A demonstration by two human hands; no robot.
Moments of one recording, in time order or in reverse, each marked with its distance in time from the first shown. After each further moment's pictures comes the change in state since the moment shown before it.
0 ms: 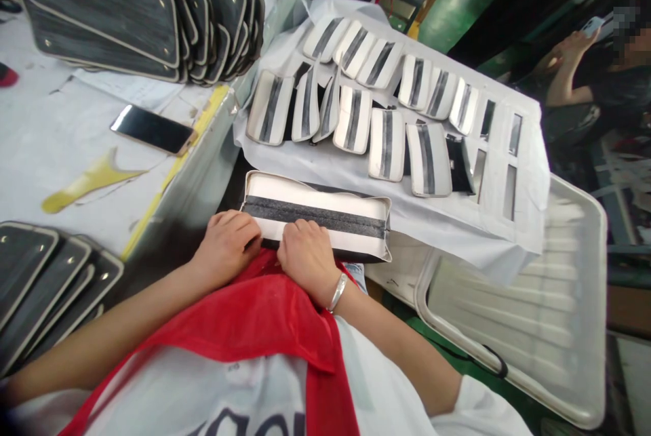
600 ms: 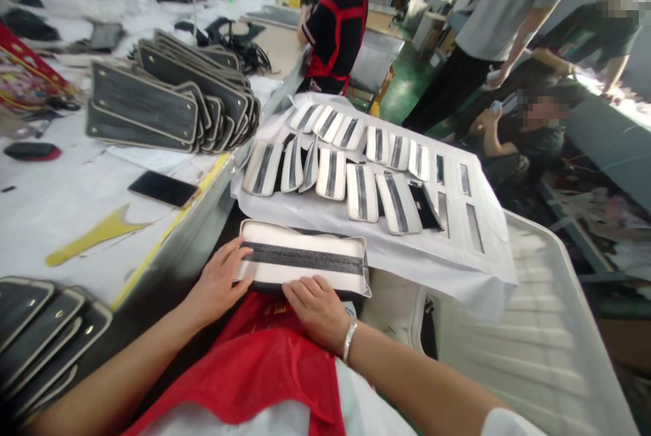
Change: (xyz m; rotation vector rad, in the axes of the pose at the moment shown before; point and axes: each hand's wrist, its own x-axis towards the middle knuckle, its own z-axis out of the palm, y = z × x) left_hand -0.003 -0.001 0.008 -0.170 0.138 -0.127; right_hand -0.052 0.055 0.012 -0.137 0.223 -0.512
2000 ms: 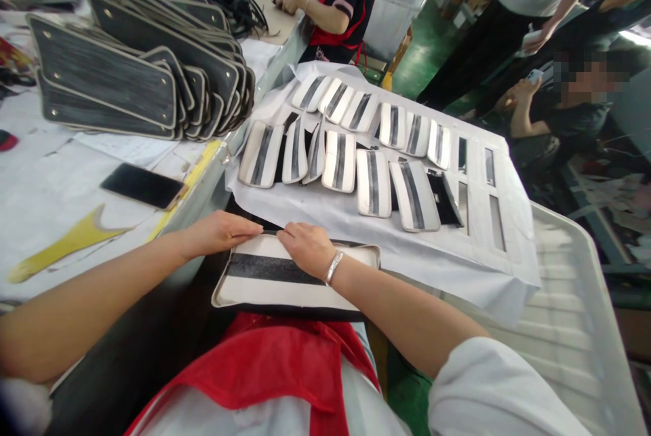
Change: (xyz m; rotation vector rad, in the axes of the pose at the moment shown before) left_hand 0.131 -0.082 0.006 -0.116 -0.445 0.459; right_hand 0.114 0.092 0.014 -0.035 -0.107 0.073
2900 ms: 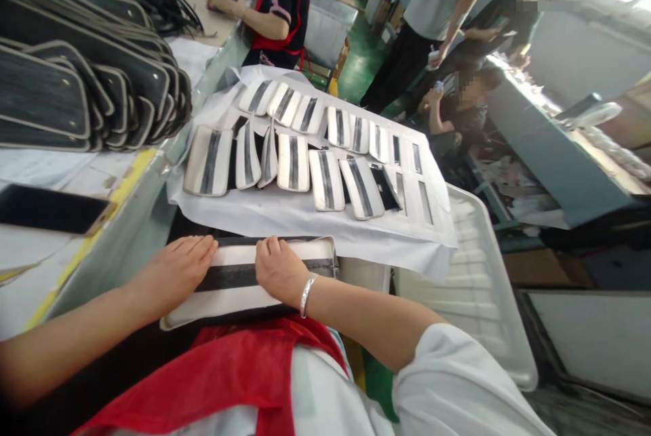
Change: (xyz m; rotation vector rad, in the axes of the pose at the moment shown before) left_hand -0.006 0.072 0.017 0.636 0.030 -0.001; right_hand -0.044 -0.028 -0.014 -0.295 -0.117 0.042
